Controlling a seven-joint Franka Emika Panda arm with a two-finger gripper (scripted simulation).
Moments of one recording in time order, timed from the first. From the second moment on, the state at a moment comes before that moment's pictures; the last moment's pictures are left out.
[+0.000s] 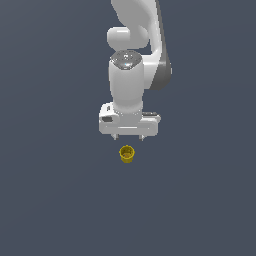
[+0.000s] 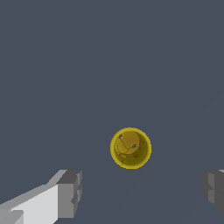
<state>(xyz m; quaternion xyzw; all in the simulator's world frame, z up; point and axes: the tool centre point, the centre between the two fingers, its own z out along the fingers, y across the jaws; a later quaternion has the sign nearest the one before) 0.024 0.003 0.194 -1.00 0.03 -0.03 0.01</state>
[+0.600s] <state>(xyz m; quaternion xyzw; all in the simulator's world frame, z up) 0.029 -0.009 0.203 -1.00 0.03 -0.04 0.01</state>
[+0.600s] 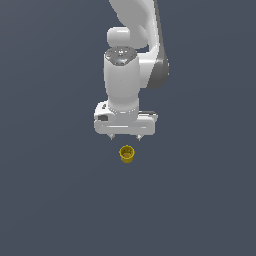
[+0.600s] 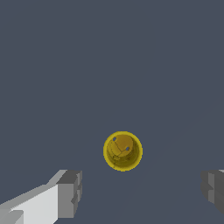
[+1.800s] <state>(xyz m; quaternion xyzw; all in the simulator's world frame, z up) 0.021 -0.006 0.118 -0.99 -0.12 -0.01 0.00</state>
